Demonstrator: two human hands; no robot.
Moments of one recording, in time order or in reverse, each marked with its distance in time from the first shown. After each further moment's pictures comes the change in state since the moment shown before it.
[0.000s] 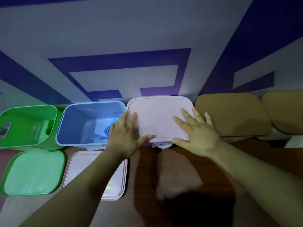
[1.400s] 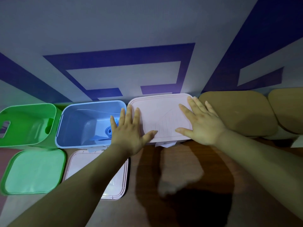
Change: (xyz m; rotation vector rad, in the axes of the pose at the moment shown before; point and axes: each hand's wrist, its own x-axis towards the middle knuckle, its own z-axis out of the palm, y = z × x) left_hand 0.013 0.011 0.008 0.164 -0.034 0.002; right_hand 0.031 0.025 -0.003 -0.077 0.021 -0.032
